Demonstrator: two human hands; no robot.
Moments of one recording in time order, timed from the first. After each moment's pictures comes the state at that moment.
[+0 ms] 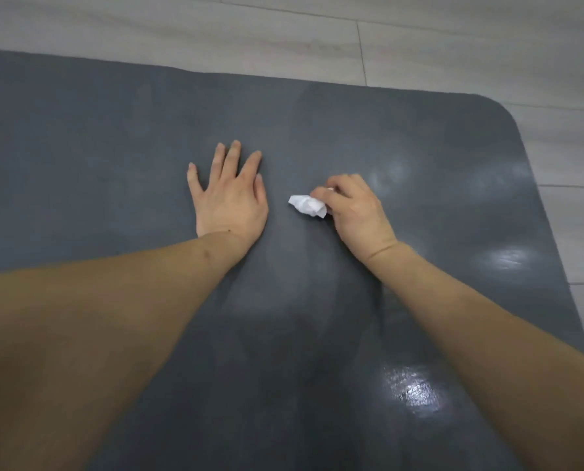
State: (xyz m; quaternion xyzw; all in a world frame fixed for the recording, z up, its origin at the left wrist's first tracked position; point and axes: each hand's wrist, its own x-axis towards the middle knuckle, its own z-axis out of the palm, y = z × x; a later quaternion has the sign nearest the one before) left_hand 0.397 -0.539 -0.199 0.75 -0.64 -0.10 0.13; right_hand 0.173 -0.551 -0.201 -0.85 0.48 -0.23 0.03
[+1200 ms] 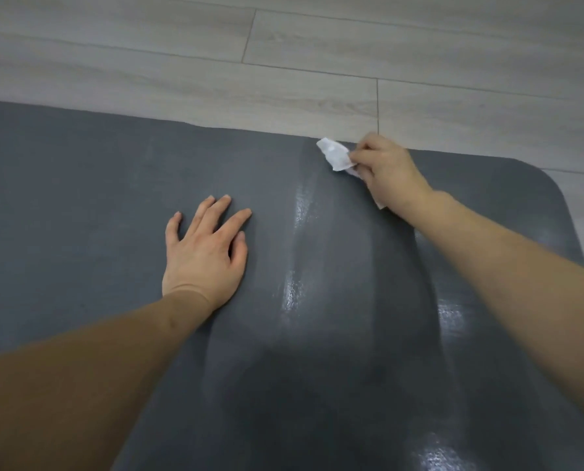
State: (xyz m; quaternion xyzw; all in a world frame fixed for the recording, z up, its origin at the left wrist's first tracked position) left_hand 0.399 -0.551 -0.204 0.76 -0.64 -0.02 0.11; right_hand 0.127 -0.755 -0.171 -0.88 0.43 -0.19 0.05
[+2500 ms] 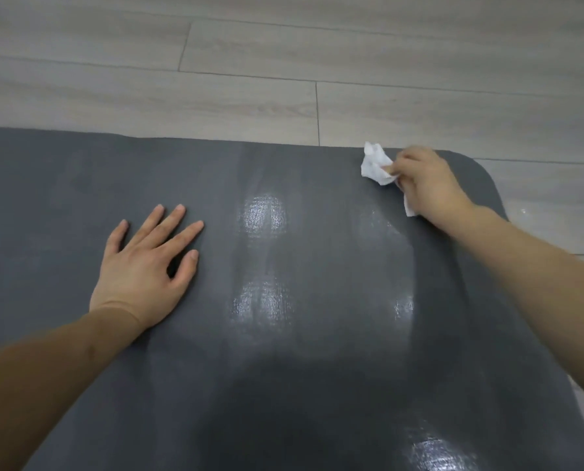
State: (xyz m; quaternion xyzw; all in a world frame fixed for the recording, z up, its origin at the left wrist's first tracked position) left_hand 0.399 -0.555 -0.204 0.71 -0.70 0.00 0.08; right_hand -0.028 -0.761 -0.176 -0.87 0.47 -0.16 0.02
